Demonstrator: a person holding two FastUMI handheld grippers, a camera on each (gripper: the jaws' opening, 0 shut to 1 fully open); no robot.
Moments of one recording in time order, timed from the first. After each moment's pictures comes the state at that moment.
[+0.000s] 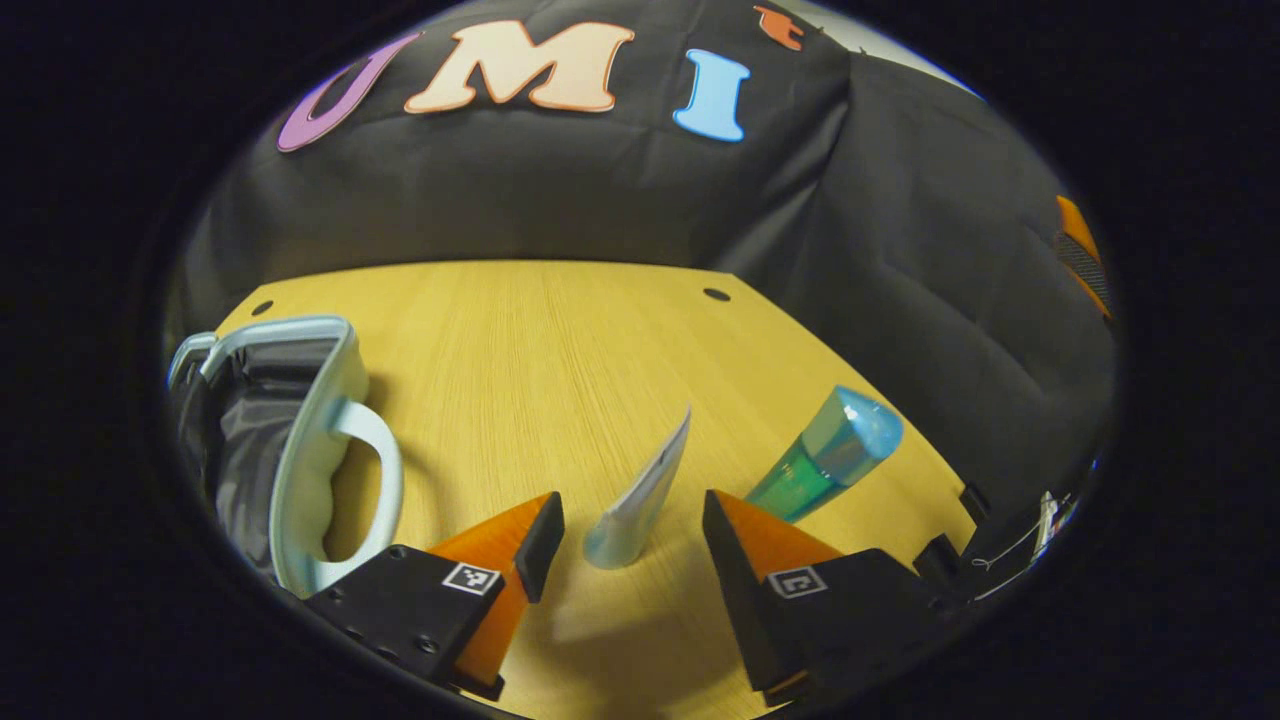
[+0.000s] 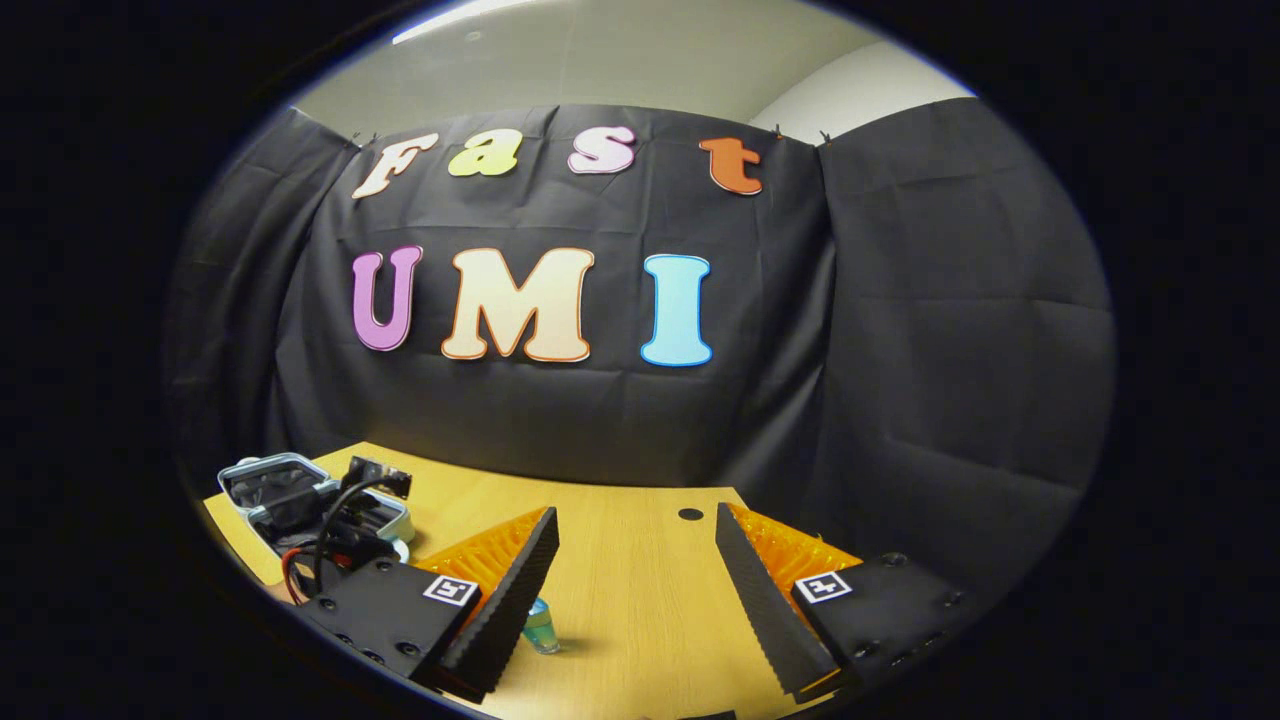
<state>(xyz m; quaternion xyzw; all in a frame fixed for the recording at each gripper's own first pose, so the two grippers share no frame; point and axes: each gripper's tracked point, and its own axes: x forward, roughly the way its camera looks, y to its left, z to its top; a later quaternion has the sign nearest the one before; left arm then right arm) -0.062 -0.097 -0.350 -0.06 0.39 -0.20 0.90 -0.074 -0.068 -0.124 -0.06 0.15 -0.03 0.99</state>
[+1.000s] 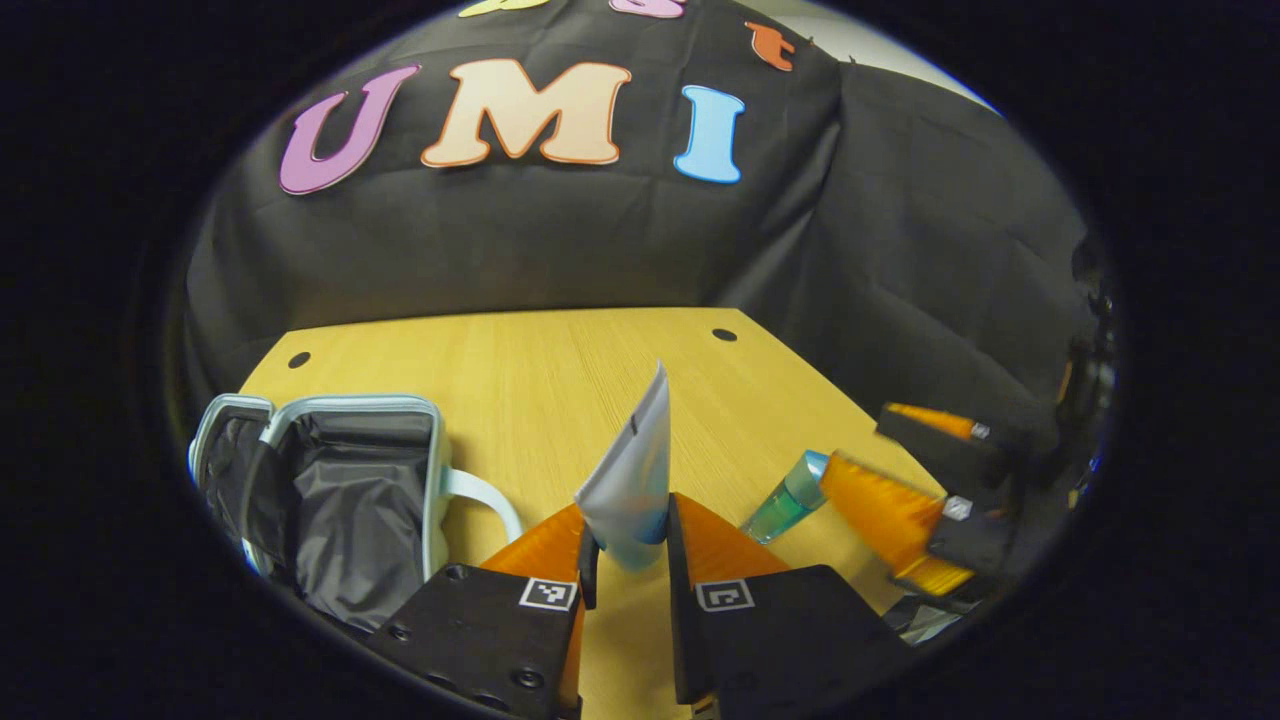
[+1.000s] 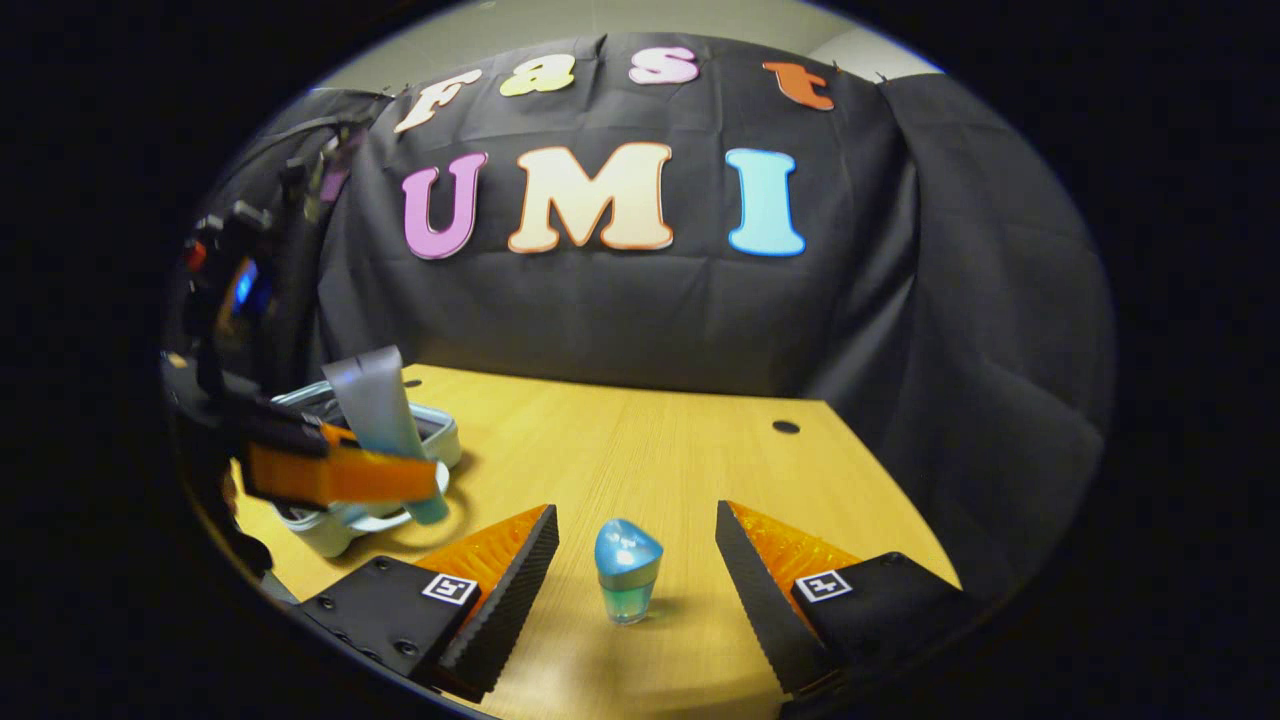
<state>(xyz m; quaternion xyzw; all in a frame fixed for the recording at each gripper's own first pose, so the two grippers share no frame) -0.061 -0.038 -0.239 -0.04 0.33 -0.18 0.92 -0.081 0.014 -0.297 -0.04 0.29 0.05 0.95</state>
